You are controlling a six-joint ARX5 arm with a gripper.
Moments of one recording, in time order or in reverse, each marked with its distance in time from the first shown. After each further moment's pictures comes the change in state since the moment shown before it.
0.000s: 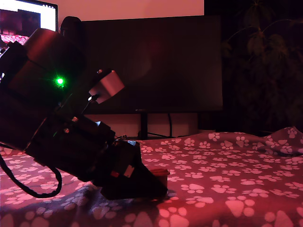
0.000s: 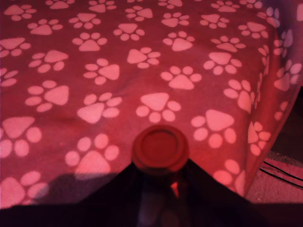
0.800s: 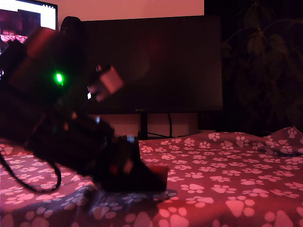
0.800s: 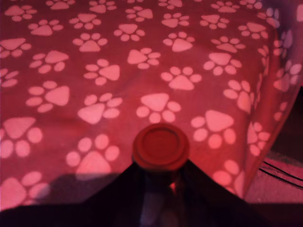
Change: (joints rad) arm 0.000 -0.049 0.000 -0.031 -0.009 0.000
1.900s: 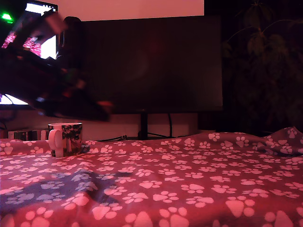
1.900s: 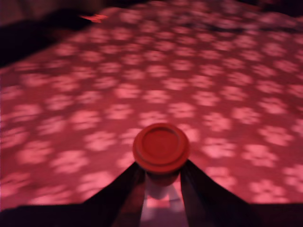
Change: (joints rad) arm 0.303 -0.381 0.002 -0.279 -0.016 0.011
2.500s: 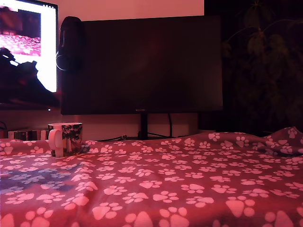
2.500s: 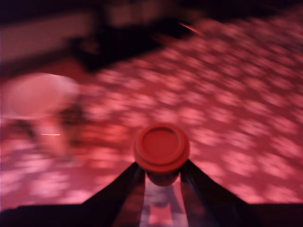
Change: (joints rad) arm 0.317 -0.132 0.000 -0.087 0.052 0.011
